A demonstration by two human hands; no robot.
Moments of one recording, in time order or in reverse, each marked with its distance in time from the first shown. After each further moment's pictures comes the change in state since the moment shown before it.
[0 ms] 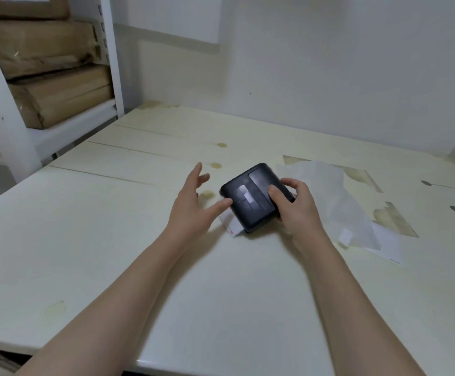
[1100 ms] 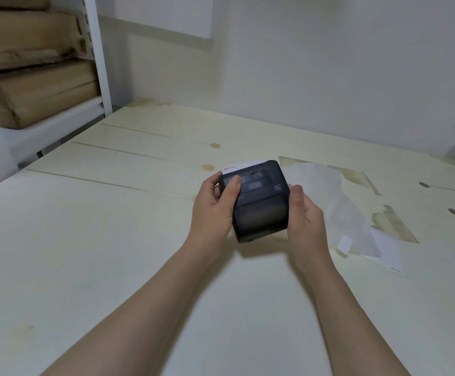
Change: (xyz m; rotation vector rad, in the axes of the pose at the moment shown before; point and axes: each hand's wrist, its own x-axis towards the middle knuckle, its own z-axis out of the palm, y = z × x) left_hand 0.010 0.024 0.056 -0.558 0.095 -0.087; right_hand -0.014 0.004 -0.007 0.067 0.040 -0.240
